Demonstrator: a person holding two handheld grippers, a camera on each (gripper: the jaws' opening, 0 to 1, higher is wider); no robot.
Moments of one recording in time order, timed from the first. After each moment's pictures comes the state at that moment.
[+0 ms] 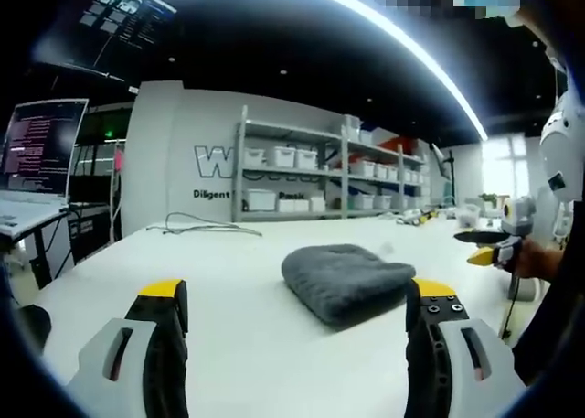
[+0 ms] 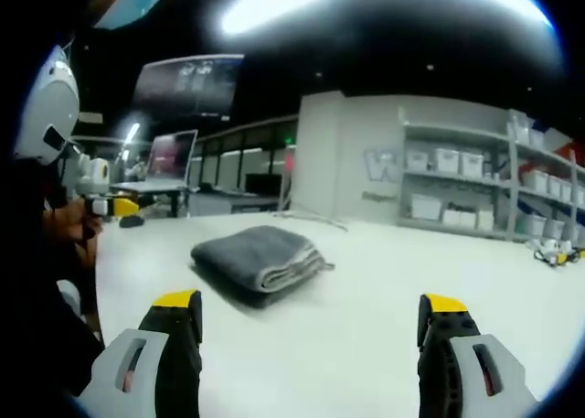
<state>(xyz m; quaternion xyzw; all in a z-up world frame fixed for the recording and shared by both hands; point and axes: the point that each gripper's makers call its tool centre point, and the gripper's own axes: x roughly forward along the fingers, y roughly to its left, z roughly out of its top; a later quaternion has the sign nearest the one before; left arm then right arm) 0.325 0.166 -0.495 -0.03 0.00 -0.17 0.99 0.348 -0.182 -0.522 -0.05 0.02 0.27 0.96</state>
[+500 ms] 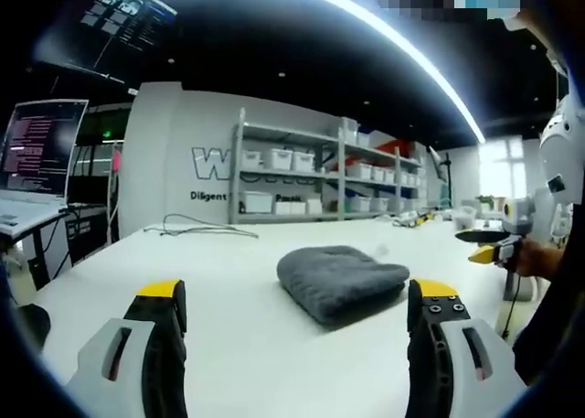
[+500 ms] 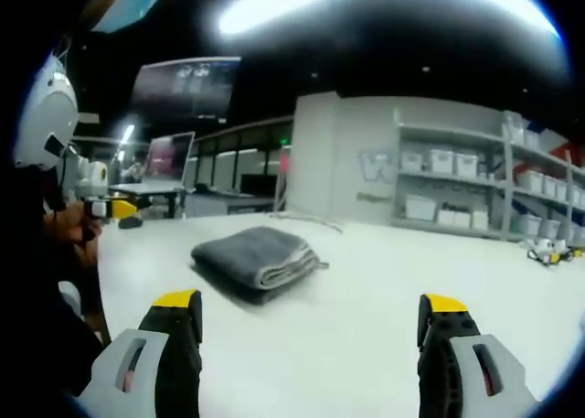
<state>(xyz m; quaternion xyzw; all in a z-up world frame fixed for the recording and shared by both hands) 0.318 0.161 -0.494 -0.02 -0.01 -0.18 0.98 0.333 -0.196 -0.518 -0.05 0.02 0.26 0.96</state>
